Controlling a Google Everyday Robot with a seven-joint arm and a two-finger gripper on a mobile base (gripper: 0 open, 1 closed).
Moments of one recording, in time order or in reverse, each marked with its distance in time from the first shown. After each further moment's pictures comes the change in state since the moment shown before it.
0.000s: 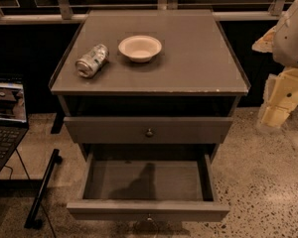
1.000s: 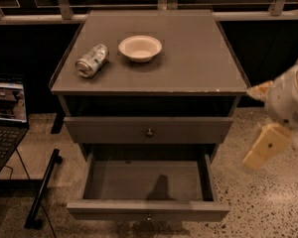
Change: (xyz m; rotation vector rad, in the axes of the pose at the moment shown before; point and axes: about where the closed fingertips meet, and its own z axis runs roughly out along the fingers) arm 0.017 0.041 0.074 -0.043 -0.173 0.157
